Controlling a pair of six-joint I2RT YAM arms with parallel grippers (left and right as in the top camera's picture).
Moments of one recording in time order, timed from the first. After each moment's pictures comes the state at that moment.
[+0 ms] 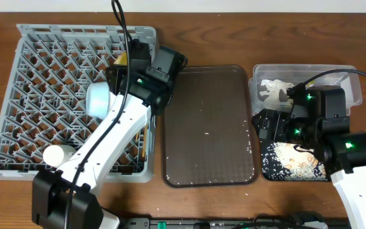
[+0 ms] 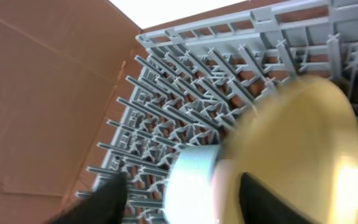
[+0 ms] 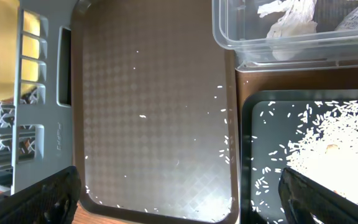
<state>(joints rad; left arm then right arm) -0.47 1.62 1.37 -0.85 -1.00 -0.31 0.15 1.08 1.04 -0.96 -0.28 0.35</state>
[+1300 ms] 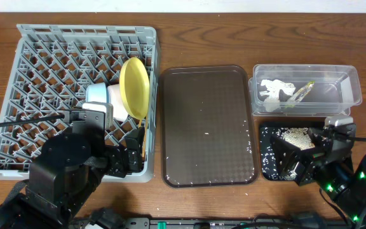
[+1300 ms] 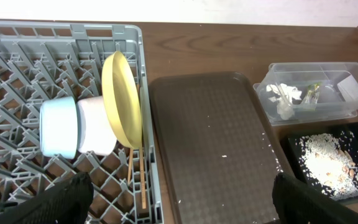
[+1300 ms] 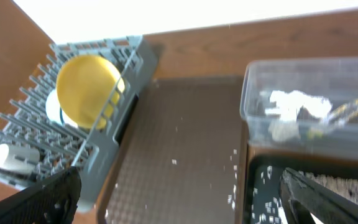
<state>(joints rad) -0.52 0.80 1.38 -1.18 -0.14 -0.33 0.15 0.58 1.06 -0.97 -0.29 0.27</state>
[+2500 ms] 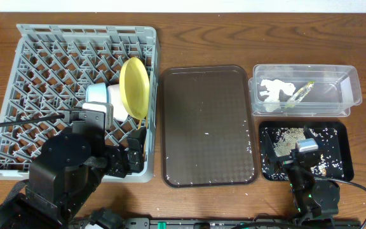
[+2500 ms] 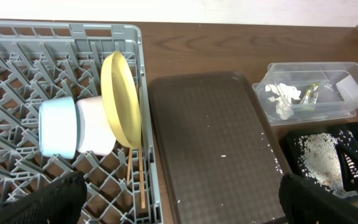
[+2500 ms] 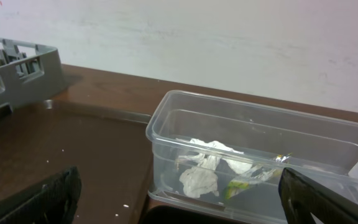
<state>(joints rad) -0.52 0.81 1.39 -1.19 -0.14 -0.33 0.11 0.01 0.01 -0.07 -0.08 -0.06</state>
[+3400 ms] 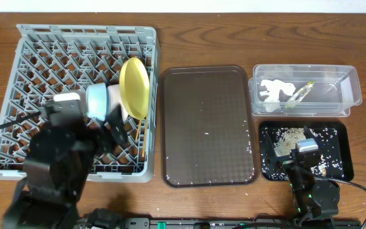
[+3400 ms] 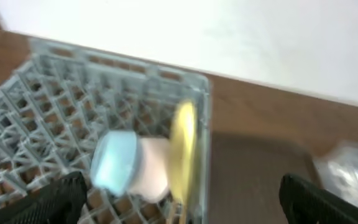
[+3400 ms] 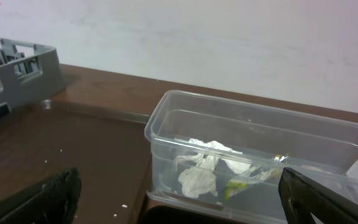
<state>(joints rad) -0.20 0.72 1.12 -0.84 -0.16 -0.30 0.11 0.01 0.01 -0.07 -0.07 -0.06</state>
